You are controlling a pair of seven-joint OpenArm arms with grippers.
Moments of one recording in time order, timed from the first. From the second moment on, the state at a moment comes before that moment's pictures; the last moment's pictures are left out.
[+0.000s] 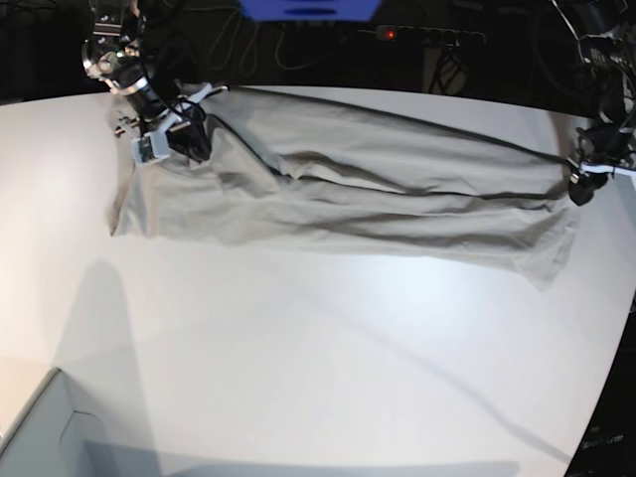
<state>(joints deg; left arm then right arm) 6.6 -17.1 -42.3 58.3 -36.9 -32.1 23.3 -22.9 1.2 18.0 80.3 -3.0 39.2 -1.8</state>
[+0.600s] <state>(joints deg) 3.4 -17.7 -39.3 62.2 -36.7 -31.8 23.0 -15.3 6.4 23.0 72.9 -3.0 39.2 -1.7</state>
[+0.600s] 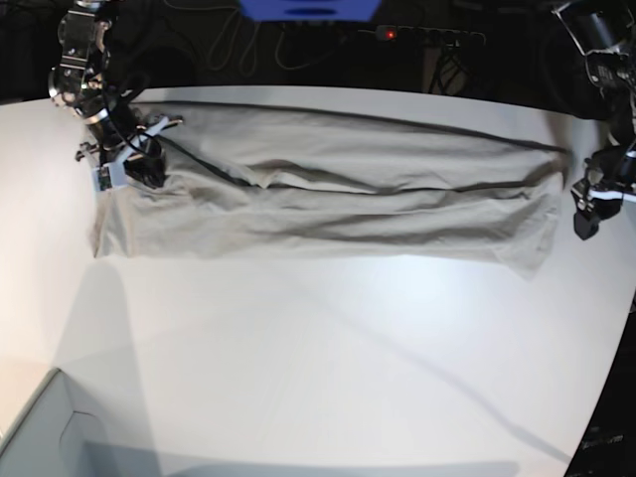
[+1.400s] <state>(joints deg) -2.0 -18.0 -33.8 47.3 -37.8 -31.7 20.5 -11.8 6.7 22.9 72.8 -8.2 39.3 -5.9</state>
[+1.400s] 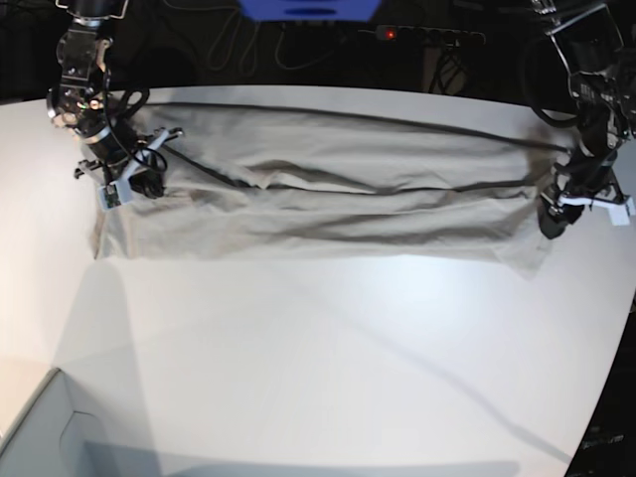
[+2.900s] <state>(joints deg) 6.7 8.3 -9.6 85.3 -9.6 -31.7 22.6 -9.9 6.8 23.1 67.8 -6.9 39.2 -3.3</state>
